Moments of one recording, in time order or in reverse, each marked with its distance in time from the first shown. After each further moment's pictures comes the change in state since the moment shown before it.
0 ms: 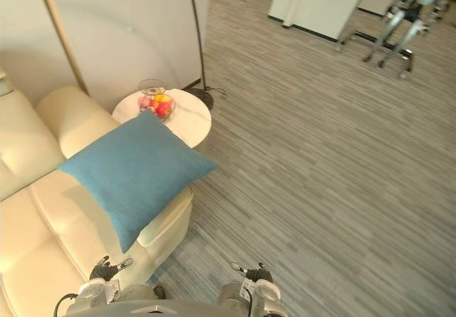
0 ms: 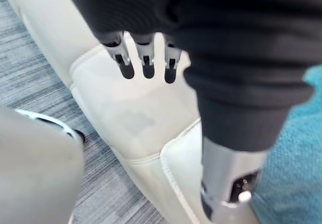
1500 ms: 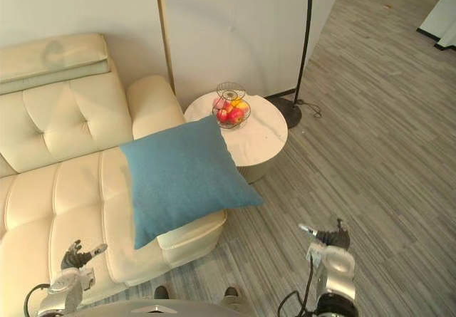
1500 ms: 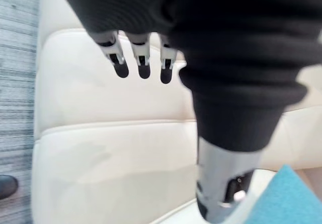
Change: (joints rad) left arm 0.013 0.135 0.049 -0.216 -0.021 -0.002 0.000; right arm -0.085 -0.320 -0.161 -0.313 -0.037 0.020 0.003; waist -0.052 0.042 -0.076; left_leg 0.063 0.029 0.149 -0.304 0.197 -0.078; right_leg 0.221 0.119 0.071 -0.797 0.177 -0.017
